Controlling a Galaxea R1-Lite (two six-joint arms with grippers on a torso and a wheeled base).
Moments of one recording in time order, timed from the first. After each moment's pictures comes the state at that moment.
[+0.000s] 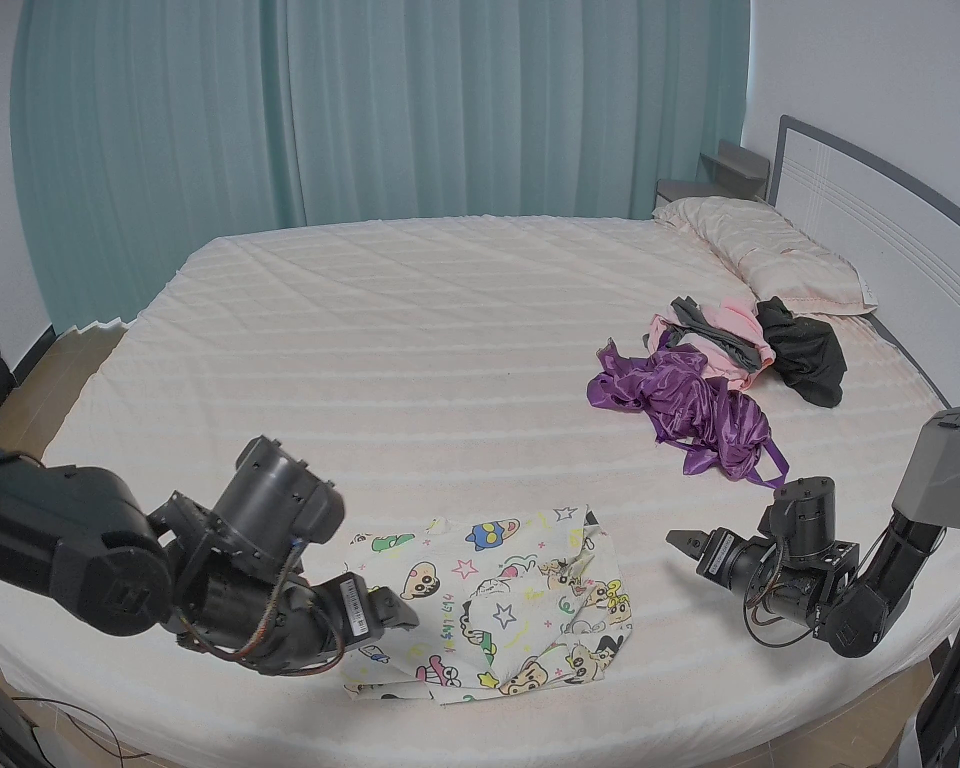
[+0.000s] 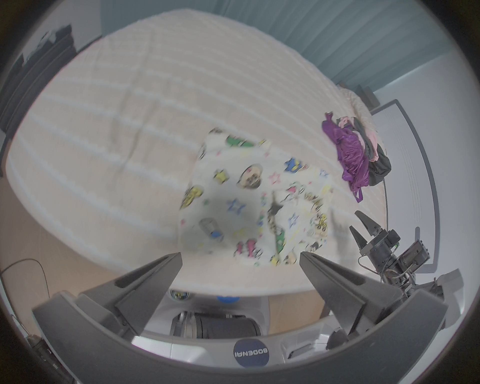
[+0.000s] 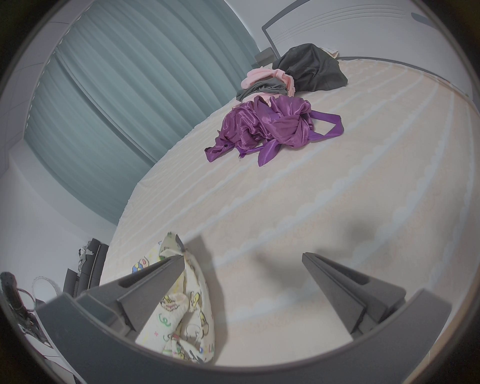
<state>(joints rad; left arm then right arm) -0.66 1.67 -0.83 0.19 0.02 -0.98 0.36 2.03 -0.35 -1.10 -0.12 0.74</state>
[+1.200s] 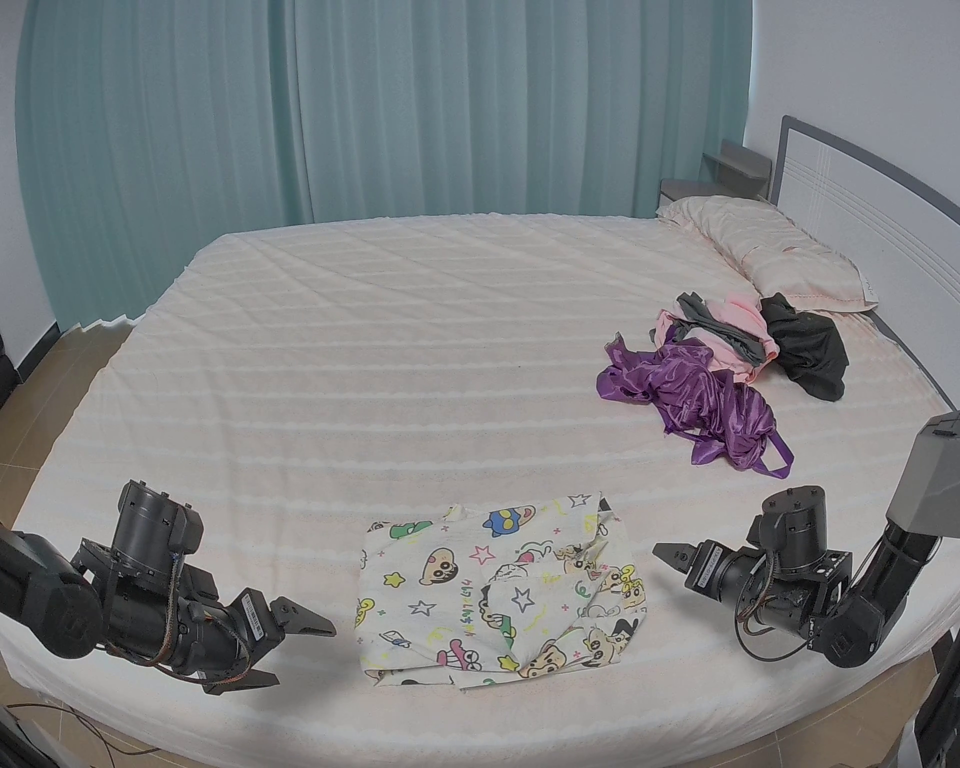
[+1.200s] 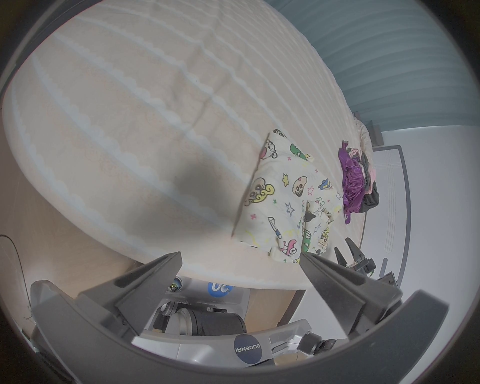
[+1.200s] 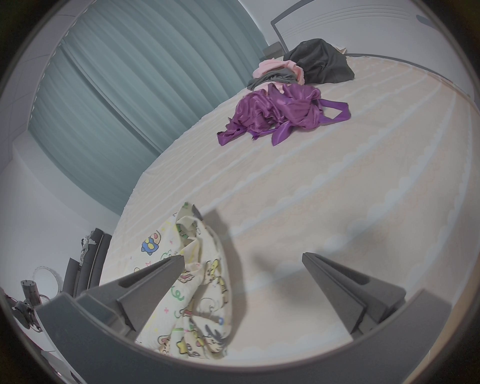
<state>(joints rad) -0.30 1.59 -0.44 -0.15 -0.32 -0.94 0.42 2.03 -0.34 -1.10 -0.13 0.74</state>
